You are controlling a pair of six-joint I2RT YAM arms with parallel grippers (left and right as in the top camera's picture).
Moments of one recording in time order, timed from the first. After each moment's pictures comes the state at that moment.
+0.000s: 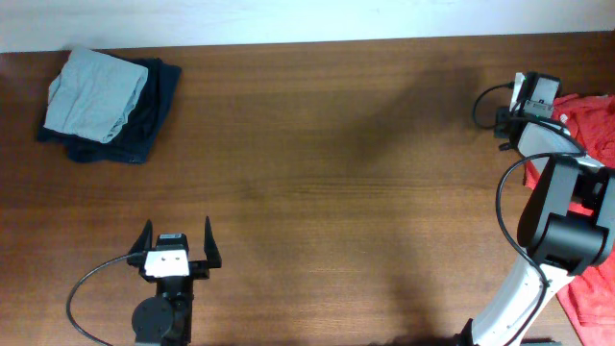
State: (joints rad) left arm -0.10 0.02 0.01 -0.06 -0.16 0.06; right arm -0.34 2.15 1.43 -0.16 0.25 -0.23
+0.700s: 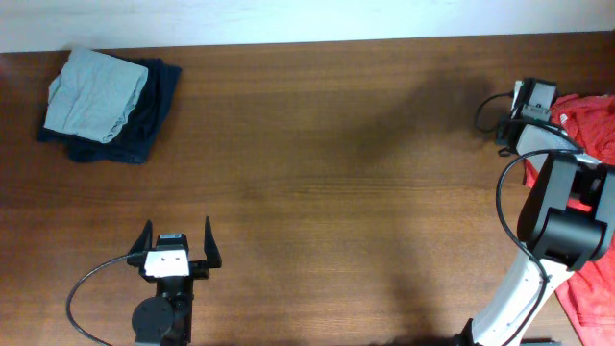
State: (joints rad) left arm -0.10 0.02 0.01 -0.06 -0.16 0.06; right arm -0.35 2.19 1.43 -0.17 0.33 -0.24
